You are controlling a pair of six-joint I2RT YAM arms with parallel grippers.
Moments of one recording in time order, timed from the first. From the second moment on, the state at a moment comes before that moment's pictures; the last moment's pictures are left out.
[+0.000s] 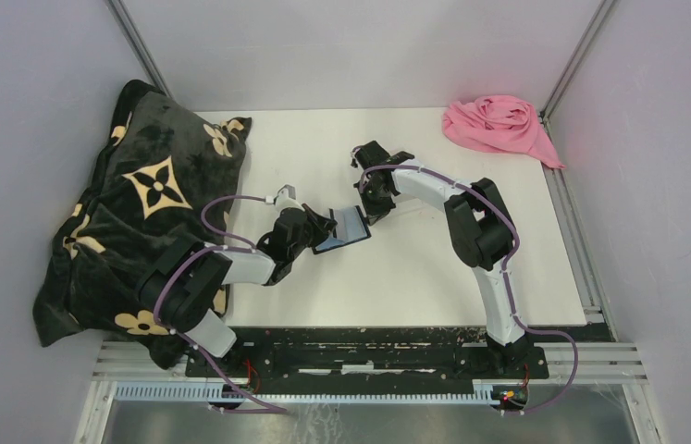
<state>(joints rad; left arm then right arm) -0.58 1.59 0.50 0.66 -0.14 -0.99 0.59 2.21 1.72 -0.74 -0.09 0.25</state>
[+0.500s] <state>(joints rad) -0.58 1.50 0.50 0.58 -0.20 -0.99 0.59 2.14 1.78 -0.76 -0.05 0.24</state>
